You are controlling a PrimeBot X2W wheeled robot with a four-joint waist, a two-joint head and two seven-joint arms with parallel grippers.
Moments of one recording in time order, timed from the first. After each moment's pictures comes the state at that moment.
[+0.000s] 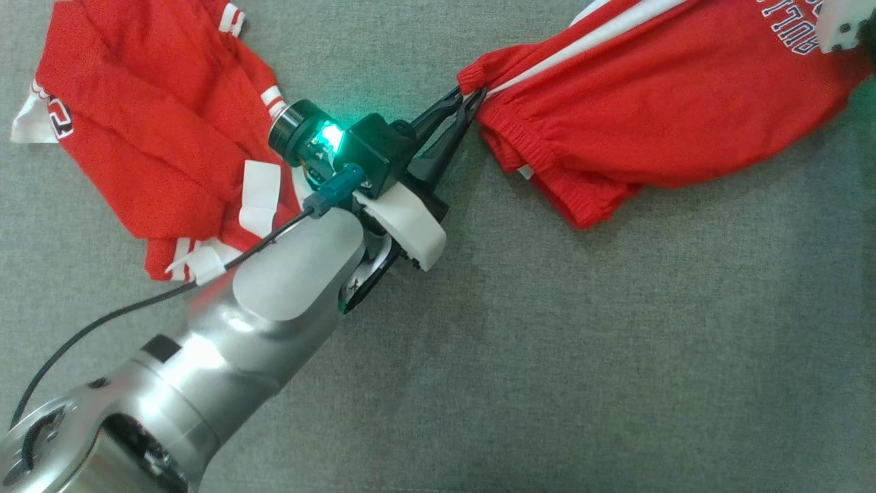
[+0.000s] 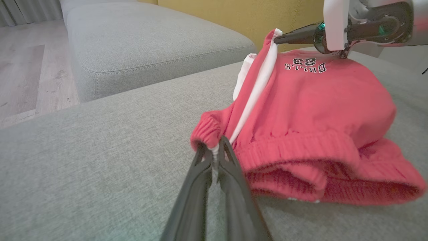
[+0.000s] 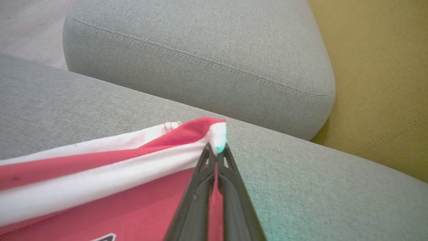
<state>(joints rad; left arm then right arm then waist) -0.98 0.17 -1.09 0.58 -0.67 0.02 -0.23 -1.21 -0.32 0.12 1.10 -0.06 0.13 0.05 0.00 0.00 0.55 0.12</state>
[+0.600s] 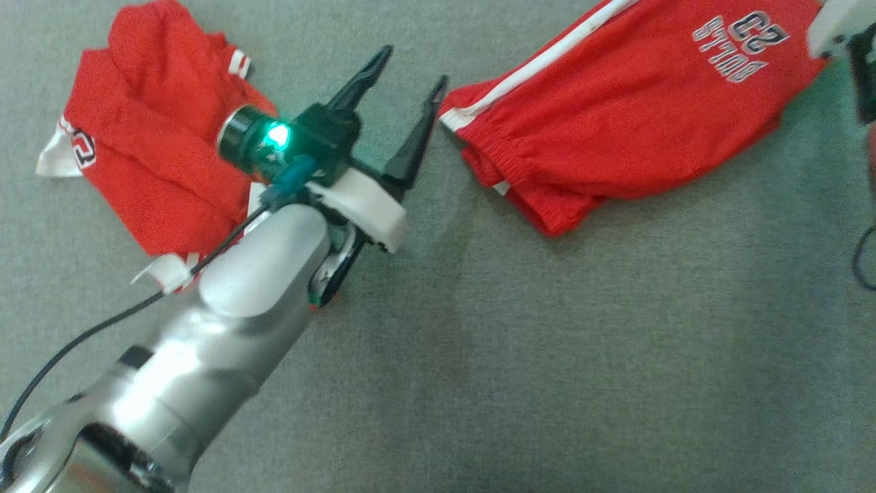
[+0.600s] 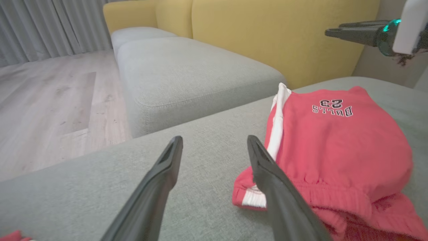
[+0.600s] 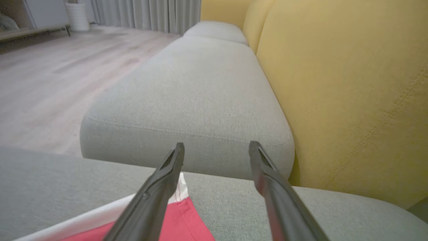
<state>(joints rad) -0.96 0.19 -1.01 0.64 -0.67 0.06 -0.25 -1.22 -0.29 0.00 1.20 -0.08 0.13 -0.19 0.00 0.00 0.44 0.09</state>
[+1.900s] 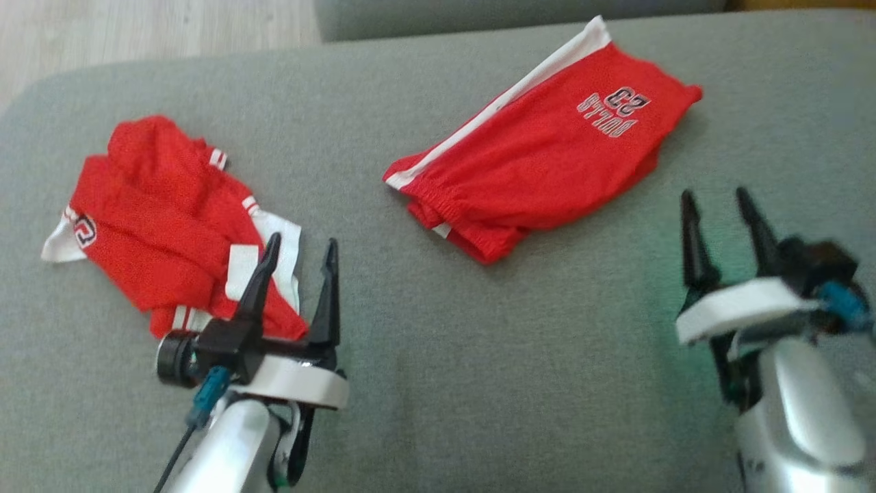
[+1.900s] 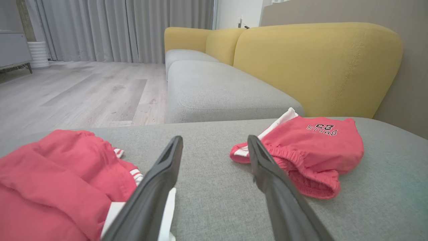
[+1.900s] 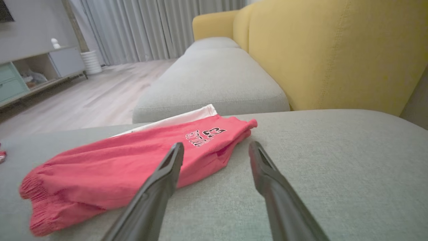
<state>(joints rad) -0.25 0.18 -0.45 0.27 -0.38 0.12 -0.25 -0.27 -0.05 -0.03 0.39 0.11 0.13 -0.17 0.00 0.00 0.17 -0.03</state>
